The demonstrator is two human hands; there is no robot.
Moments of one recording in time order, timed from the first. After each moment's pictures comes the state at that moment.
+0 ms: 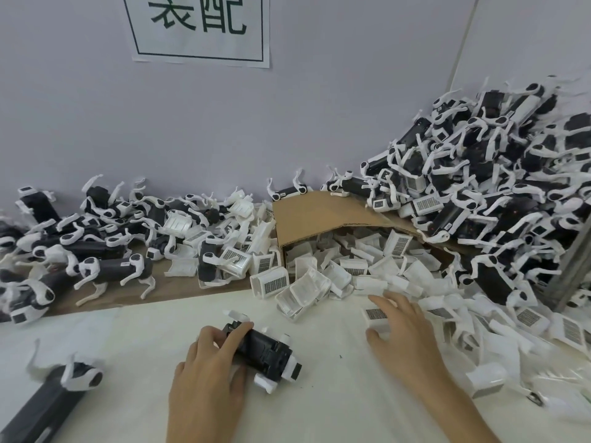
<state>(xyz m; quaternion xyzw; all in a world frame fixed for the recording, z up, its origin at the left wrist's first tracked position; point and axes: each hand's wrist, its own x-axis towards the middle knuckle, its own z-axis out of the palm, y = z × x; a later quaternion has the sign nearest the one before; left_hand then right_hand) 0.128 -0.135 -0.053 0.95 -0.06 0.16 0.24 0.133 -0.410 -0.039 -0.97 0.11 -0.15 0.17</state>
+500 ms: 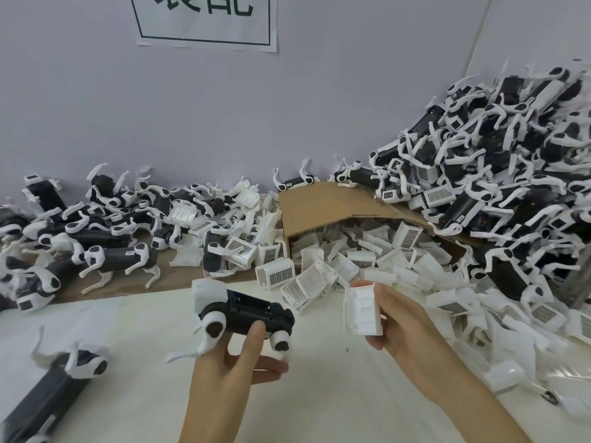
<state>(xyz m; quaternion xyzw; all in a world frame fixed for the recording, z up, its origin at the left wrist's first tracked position) 0.112 -0.157 -0.035 0.64 -0.03 0.09 0.76 0.118 -0.387 -0.008 -0.62 -0.01 -0.03 0.78</state>
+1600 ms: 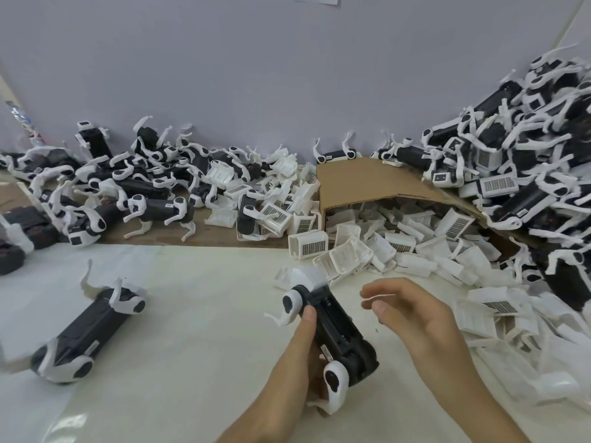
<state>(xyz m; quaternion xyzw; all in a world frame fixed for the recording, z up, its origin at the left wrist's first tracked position) 0.094 -0.190 -0.037 0.47 0.05 -0.11 0.88 0.104 -0.359 -0.016 -0.78 -0.09 -0.11 0.61</state>
